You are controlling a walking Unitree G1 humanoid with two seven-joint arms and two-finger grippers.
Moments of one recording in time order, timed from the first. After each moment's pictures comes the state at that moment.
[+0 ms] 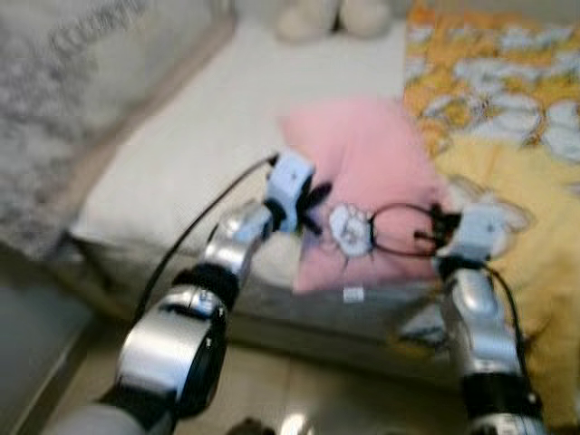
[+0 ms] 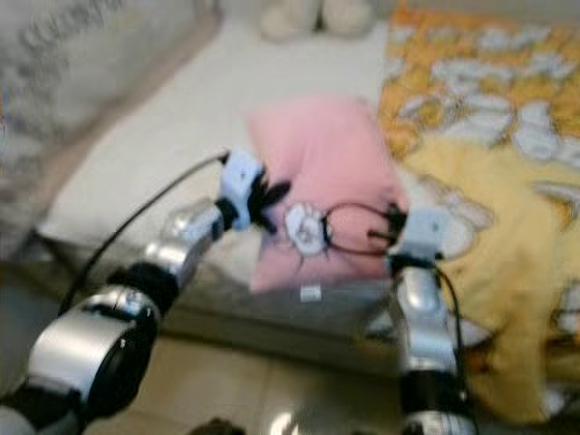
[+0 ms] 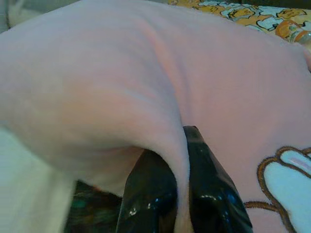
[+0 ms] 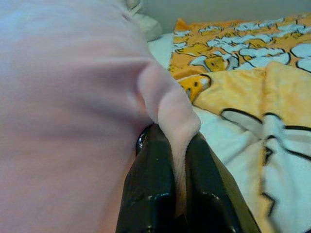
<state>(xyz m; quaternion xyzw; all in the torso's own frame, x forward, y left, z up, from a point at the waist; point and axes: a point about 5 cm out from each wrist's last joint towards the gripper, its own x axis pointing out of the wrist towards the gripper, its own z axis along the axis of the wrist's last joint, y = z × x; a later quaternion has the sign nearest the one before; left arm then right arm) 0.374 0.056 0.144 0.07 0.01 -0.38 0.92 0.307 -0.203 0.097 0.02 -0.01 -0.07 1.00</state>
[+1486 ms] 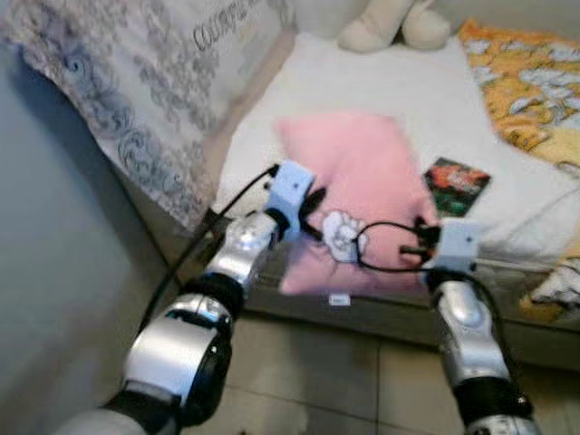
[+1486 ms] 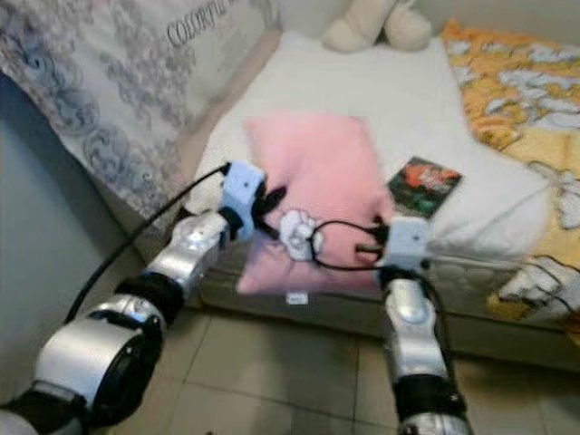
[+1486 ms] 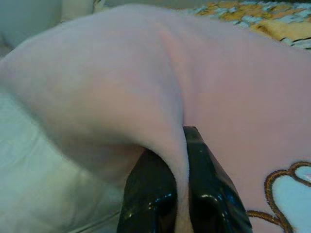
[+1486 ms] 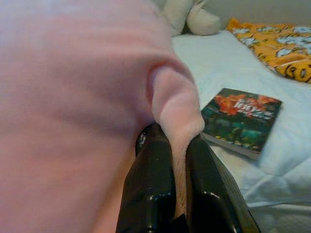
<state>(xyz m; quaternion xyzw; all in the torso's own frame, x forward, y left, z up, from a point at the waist) 0.369 0.053 0.126 0.07 0.03 -0.33 0.94 0.303 -0.189 0.075 0.00 0.02 -0.03 1.00</state>
